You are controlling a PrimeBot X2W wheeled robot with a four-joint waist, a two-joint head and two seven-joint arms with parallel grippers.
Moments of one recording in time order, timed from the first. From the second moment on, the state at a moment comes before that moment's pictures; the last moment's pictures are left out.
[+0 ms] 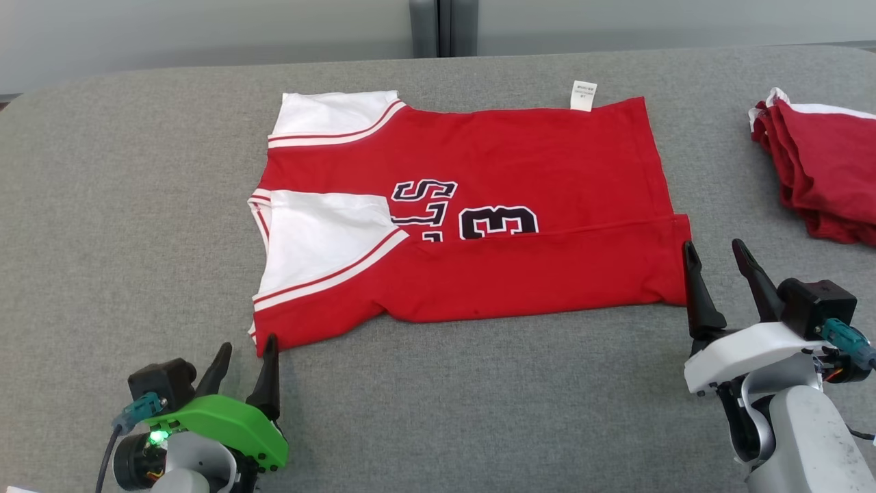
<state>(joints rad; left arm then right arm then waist) -0.15 0.11 -0.11 0.41 -0.47 -0.13 -0.05 -0.23 -0.05 -0.09 0.27 0.20 0.13 -0.17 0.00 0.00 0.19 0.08</state>
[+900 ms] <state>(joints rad) -0.26 0.12 -0.14 0.44 -0.61 -0.13 -0.12 -0.30 -0.05 -0.10 0.42 0.16 0.13 0.01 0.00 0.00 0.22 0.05</state>
